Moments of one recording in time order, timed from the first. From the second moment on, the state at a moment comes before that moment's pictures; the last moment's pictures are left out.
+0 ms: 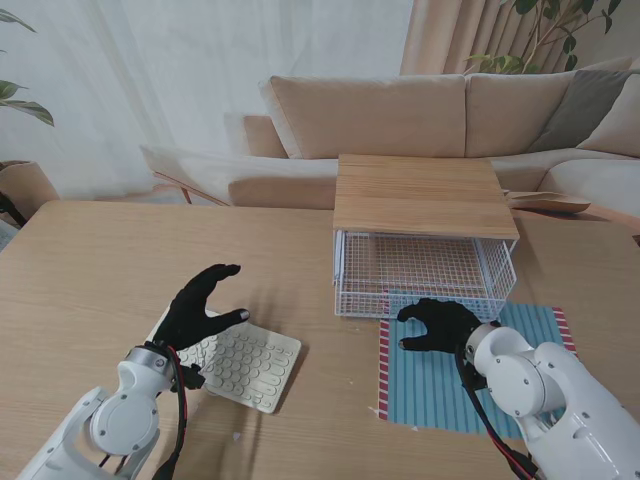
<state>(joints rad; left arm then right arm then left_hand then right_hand) 1.70 -1.14 -1.31 -1.62 0.40 -0.19 0.16 -1.61 -1.01 1.33 -1.66 -0.81 -0.04 0.38 0.56 -0.49 0.64 -0.13 0.28 0.11 0.37 0.26 0.21 0.21 0.27 0.23 0.10 0.21 0.25 0.45 -0.07 0.29 0.56 0.32 0.54 -0.30 0.48 -0.12 0.40 0.09 0.29 0.52 0.30 0.15 0.61 0.31 0.30 0.12 0.46 0.31 0.09 0.05 0.65 0.60</state>
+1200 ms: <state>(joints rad) 1.69 -1.15 -1.31 -1.59 0.40 -0.18 0.16 -1.35 -1.04 1.17 -1.40 -0.75 0.00 0.19 0.56 -0.49 0.64 -0.13 0.28 0.11 0.37 0.26 0.21 0.21 0.28 0.23 0.10 0.21 0.25 0.44 -0.07 0.30 0.56 0.33 0.54 -0.30 0.49 -0.08 0.36 0.07 0.32 0.51 0.24 0.11 0.63 0.31 0.28 0.07 0.44 0.30 0.07 0.06 0.58 0.61</state>
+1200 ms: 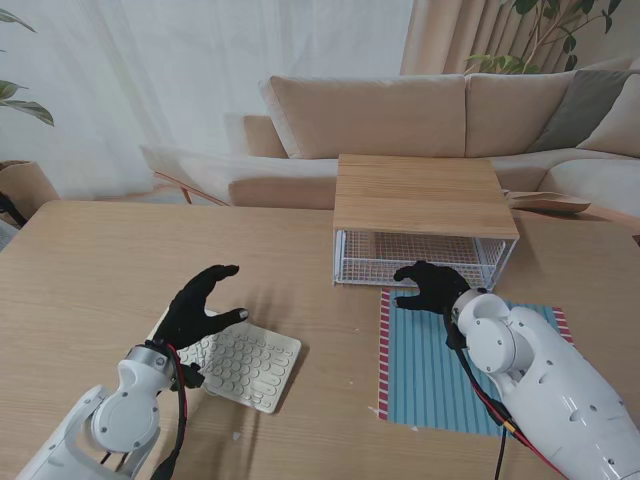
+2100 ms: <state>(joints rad) 1.69 -1.15 -1.31 -1.60 0.37 -0.20 0.16 -1.62 -1.07 1.32 -1.64 -0.65 -0.11 0.01 0.56 -0.48 0.64 -0.13 0.28 0.11 0.37 0.26 0.21 0.21 0.28 0.23 0.10 0.21 0.25 0.44 -0.07 0.30 0.56 0.33 0.53 -0.30 0.49 -0.08 0.33 0.04 0.33 0.46 0.21 0.09 0.57 0.28 0.26 0.08 0.39 0.28 0.11 0.10 0.48 0.66</state>
